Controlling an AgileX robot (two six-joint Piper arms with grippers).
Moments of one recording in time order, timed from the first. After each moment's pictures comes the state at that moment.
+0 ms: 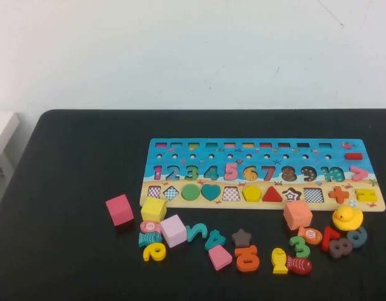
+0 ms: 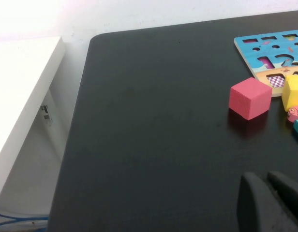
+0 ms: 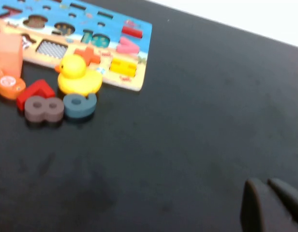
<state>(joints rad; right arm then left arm) -0.06 -0.01 -0.01 -0.06 0.50 -0.24 -0.10 -0.01 0.02 -0.01 0.36 0.01</state>
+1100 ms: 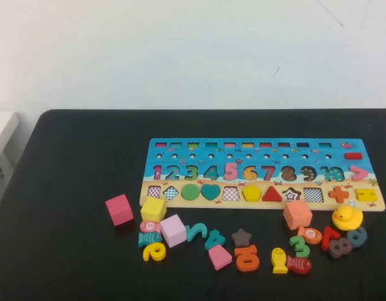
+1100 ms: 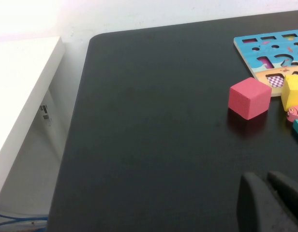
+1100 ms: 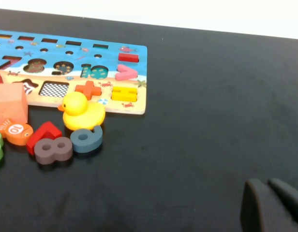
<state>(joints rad) -0.06 -0.01 0.02 -0.06 0.42 -0.05 -0.10 -0.01 0.02 -0.01 0.36 0.01</state>
